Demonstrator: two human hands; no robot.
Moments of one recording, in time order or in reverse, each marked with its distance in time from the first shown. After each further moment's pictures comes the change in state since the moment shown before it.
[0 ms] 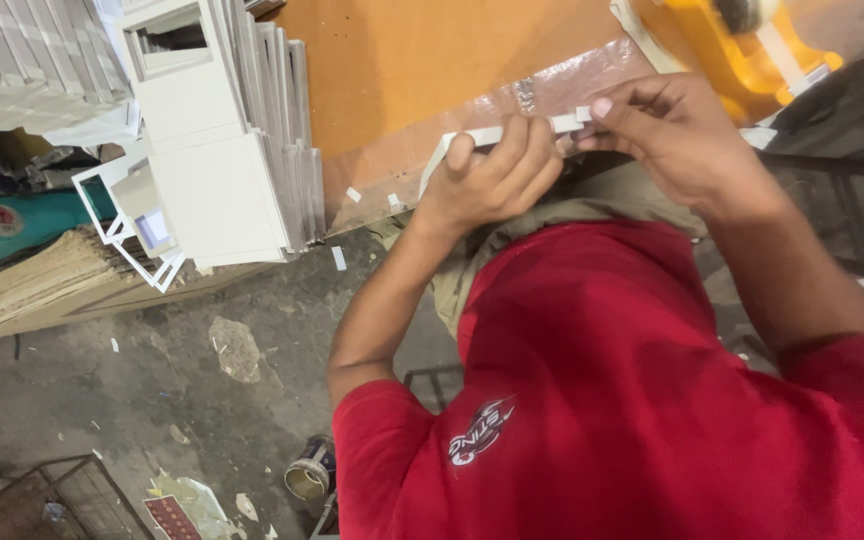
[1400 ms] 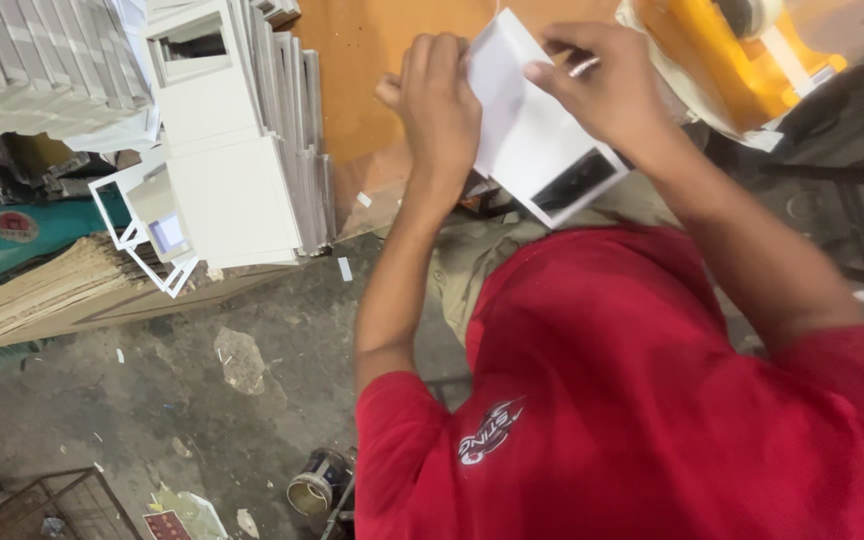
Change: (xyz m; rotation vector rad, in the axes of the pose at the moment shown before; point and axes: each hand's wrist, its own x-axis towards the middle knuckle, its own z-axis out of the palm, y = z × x) left_hand -0.016 -0.018 0.047 -0.498 -0.220 -1.067; right_hand 0.076 0.028 0.021 -0.846 0.164 -0.625
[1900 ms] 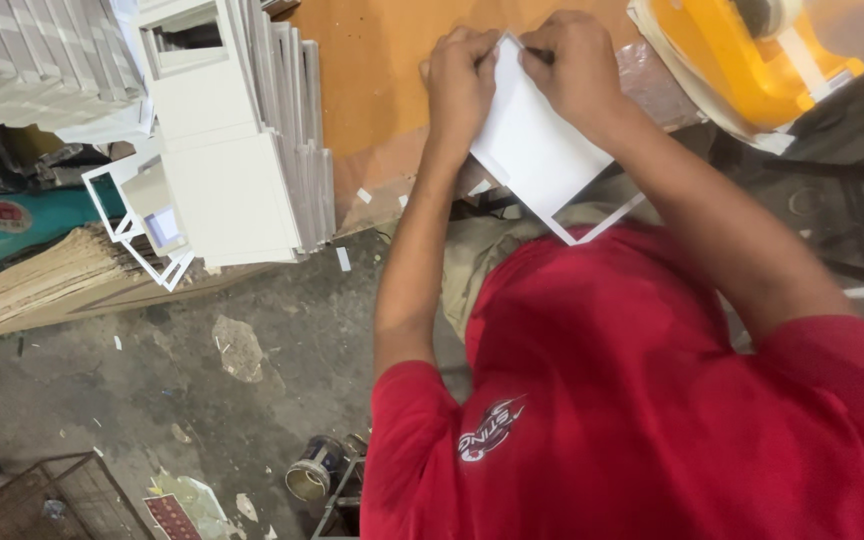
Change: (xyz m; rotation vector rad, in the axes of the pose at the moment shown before) left_hand 0.000 -0.064 0.084 -0.195 -0.149 -0.038; right_hand 0.022 0.061 0.047 -0.263 -0.023 -0.139
